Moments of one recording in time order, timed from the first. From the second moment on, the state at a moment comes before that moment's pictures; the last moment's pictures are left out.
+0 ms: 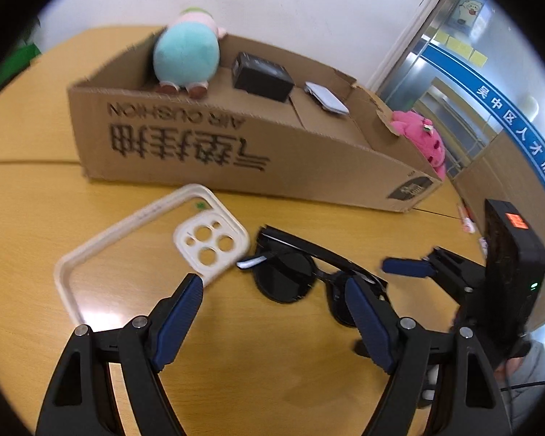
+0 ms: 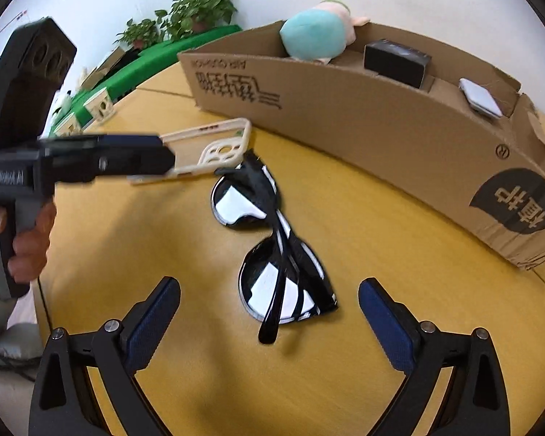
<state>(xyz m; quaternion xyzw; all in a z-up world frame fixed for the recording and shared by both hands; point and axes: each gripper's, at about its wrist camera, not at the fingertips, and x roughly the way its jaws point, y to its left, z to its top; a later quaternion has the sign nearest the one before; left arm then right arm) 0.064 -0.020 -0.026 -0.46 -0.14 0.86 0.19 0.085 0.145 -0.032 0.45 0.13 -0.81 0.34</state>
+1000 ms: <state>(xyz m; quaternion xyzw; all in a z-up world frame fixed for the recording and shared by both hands) 0.050 0.011 -0.067 -0.51 -0.25 0.77 0.27 0.111 0.150 -0.038 0.47 0.00 -0.83 0.29</state>
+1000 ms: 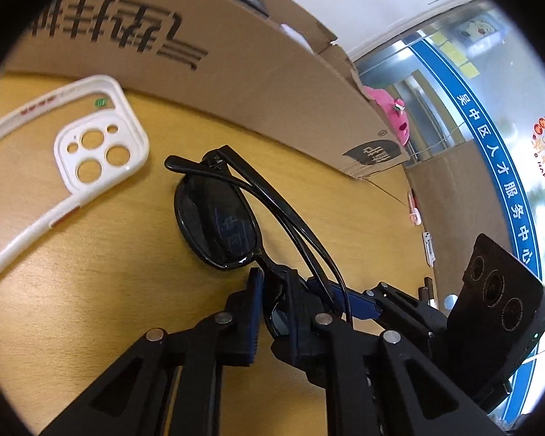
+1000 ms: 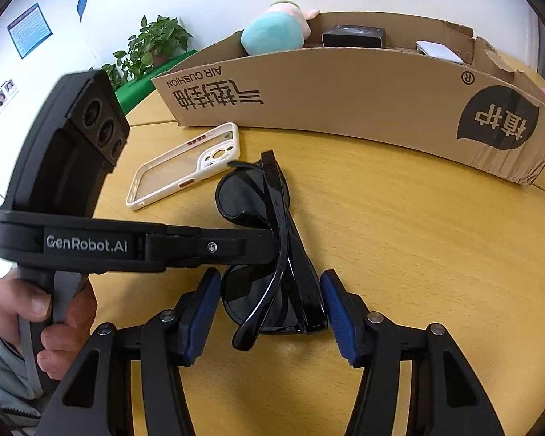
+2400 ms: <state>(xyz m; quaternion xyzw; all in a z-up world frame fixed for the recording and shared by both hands) -0.180 0.151 0.037 -0.49 -0.11 0.77 0.39 -0.076 0.227 0.072 0.36 -0.07 -0.92 0.17</state>
